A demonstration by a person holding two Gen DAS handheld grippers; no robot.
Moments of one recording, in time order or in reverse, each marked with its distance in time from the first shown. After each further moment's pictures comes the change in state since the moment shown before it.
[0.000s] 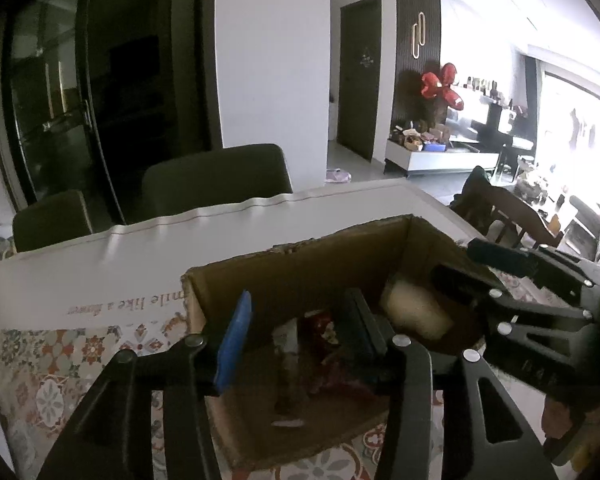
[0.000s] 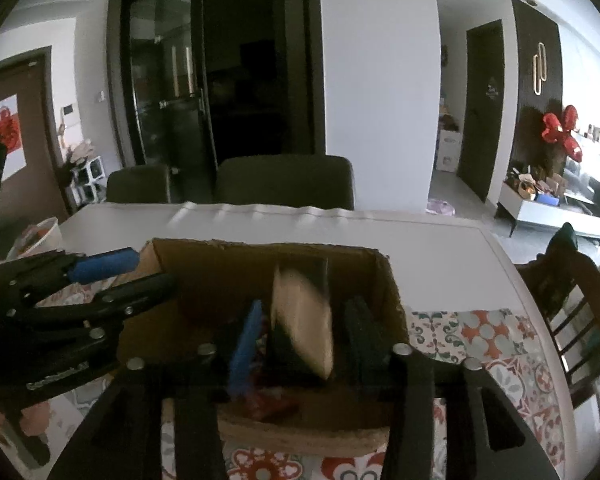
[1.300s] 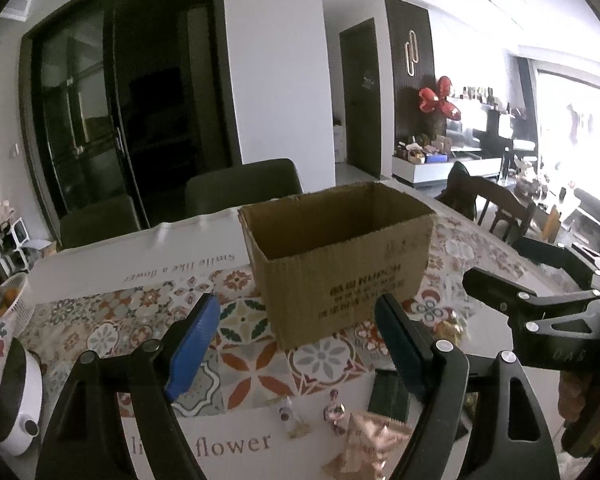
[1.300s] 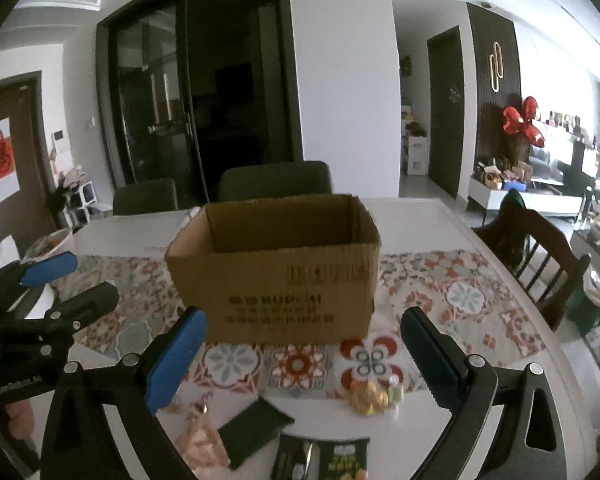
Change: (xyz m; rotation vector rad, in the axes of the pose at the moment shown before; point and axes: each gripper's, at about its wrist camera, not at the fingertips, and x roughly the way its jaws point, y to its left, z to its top) left arm -0.152 -0.016 -0.109 0.054 -0.109 0.069; right arm -0.140 0.039 -0.090 0.086 -0.068 -0.077
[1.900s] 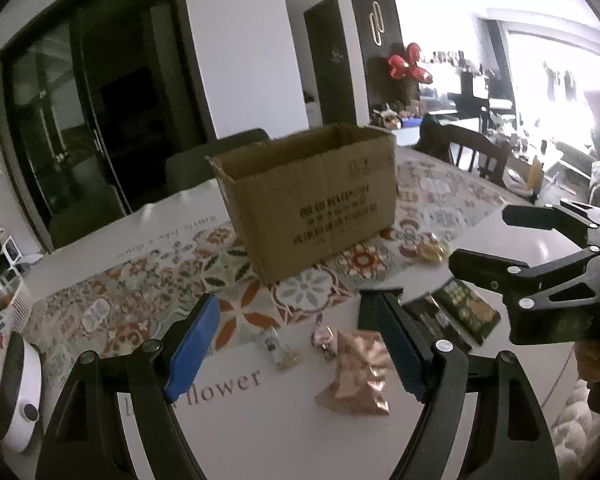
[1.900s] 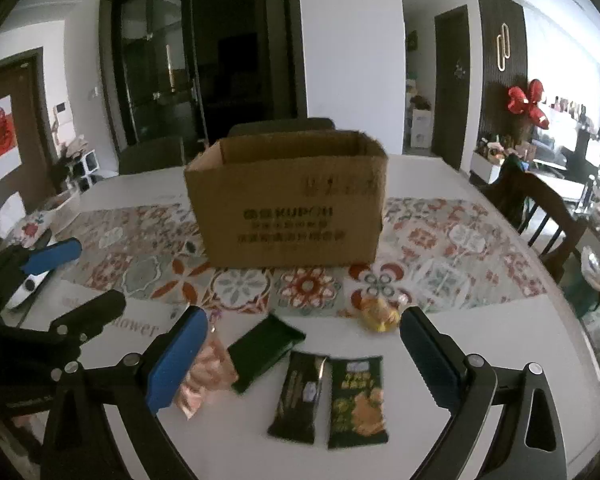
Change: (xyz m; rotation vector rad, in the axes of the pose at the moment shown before) left arm -0.016 -0.020 -0.068 0.120 0.076 -0.051; right arm -0.019 0.015 -0.067 -0.025 0.116 0.010
